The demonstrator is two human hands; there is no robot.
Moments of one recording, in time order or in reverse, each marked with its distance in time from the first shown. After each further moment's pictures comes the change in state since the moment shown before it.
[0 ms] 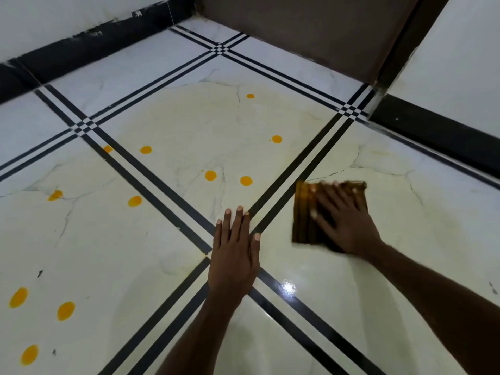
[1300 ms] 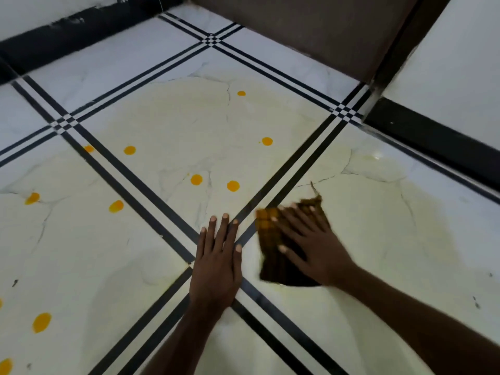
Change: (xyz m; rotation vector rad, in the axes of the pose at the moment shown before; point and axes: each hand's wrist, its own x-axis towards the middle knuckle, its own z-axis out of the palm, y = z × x) left_hand 0.002 0.002 -0.004 0.080 -0.028 0.037; right_hand -0.014 -0.034 -0.007 0.020 -0.068 -0.305
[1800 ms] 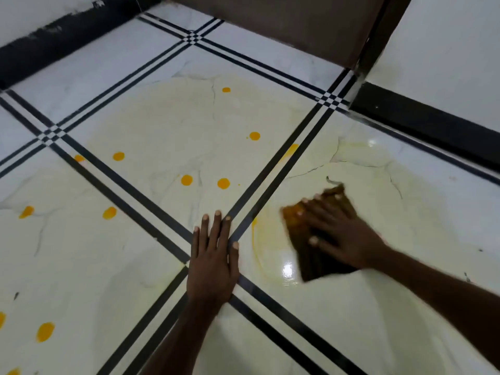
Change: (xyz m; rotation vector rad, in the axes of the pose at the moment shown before) left_hand -0.002 0.004 -0.004 0.036 -0.034 -0.010; right_hand -0.047 0.072 -0.007 -0.007 -0.064 -0.005
